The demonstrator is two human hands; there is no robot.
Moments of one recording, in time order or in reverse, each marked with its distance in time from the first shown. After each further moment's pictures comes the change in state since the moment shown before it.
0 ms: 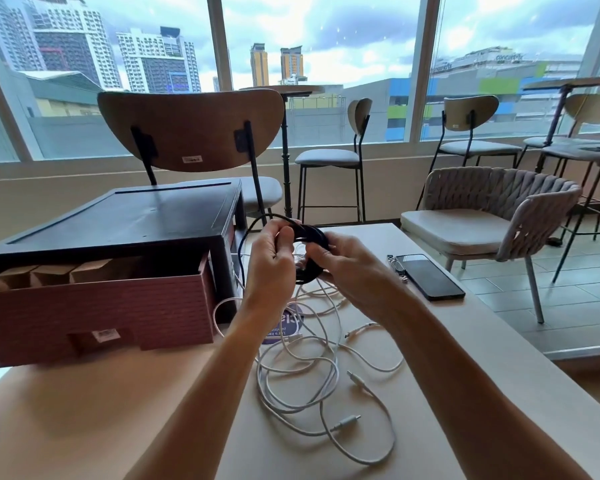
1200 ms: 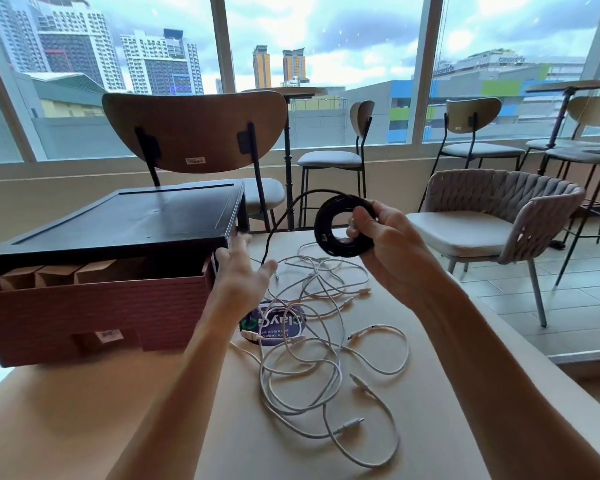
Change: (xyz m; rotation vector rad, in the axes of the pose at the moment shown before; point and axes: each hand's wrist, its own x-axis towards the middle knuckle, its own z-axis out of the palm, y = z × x) left_hand 0.017 -0.023 -0.054 0.755 -0.032 -0.150; right_hand -0.003 -0.030 -0.027 0.323 0.172 -0.116
